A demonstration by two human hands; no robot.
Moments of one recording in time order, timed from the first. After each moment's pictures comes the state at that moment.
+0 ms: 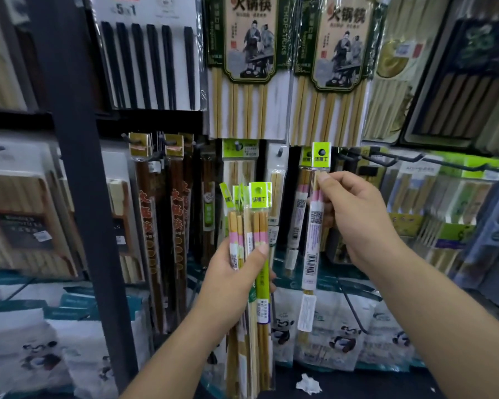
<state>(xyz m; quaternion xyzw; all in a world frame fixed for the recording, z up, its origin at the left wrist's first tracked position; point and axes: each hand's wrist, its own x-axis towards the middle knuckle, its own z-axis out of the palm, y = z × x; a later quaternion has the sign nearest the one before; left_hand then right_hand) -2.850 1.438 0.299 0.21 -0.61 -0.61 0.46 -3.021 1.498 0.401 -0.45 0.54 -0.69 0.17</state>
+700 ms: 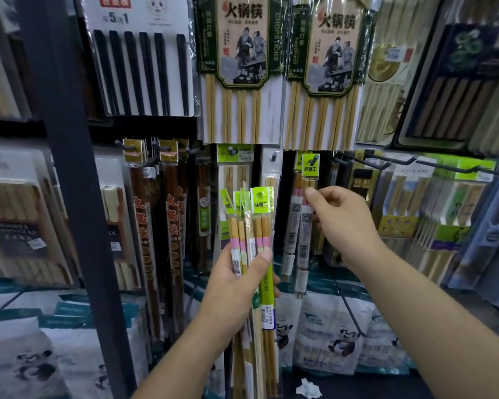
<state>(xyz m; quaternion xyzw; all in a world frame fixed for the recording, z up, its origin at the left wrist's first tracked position) -2.860 1.443 0.299 0.21 -0.59 -0.63 0.46 -3.039 1.483 0.386 -0.43 0.67 -0.60 0.09</state>
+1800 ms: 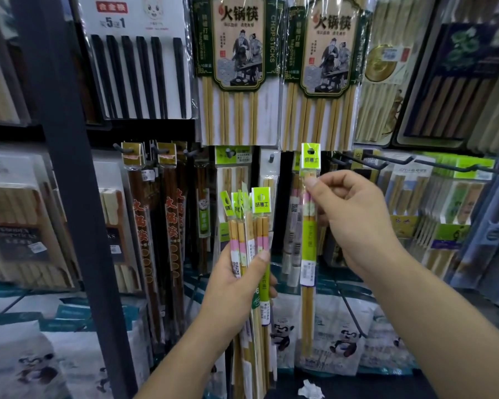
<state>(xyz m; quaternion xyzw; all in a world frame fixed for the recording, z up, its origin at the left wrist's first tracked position) -2.862 1.439 0.295 0.21 -0.60 -0.61 0.47 -3.017 1.508 0.405 -0.46 0.55 -0.69 0.11</state>
